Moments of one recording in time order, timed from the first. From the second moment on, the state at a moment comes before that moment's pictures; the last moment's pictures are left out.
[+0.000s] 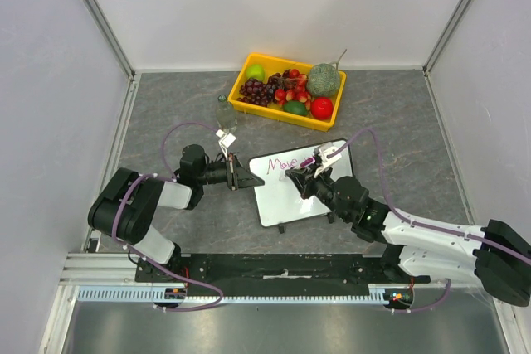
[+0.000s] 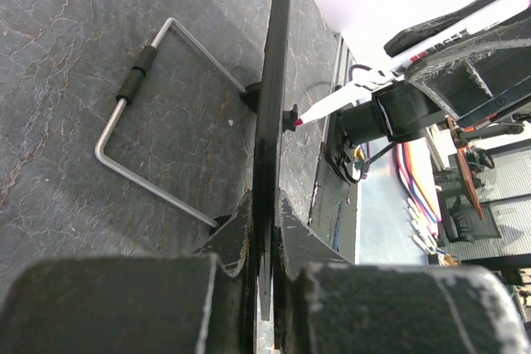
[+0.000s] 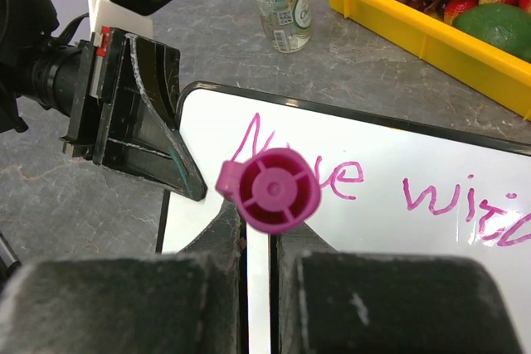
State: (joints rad) left arm -0.34 1.57 0.38 0.96 1.02 -0.69; right arm 0.99 1.02 0.40 0.53 0.30 0.26
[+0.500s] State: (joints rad) left arm -0.34 1.57 0.39 0.93 1.02 -0.69; right arm 0.99 1.04 0.38 0.54 0.32 0.28
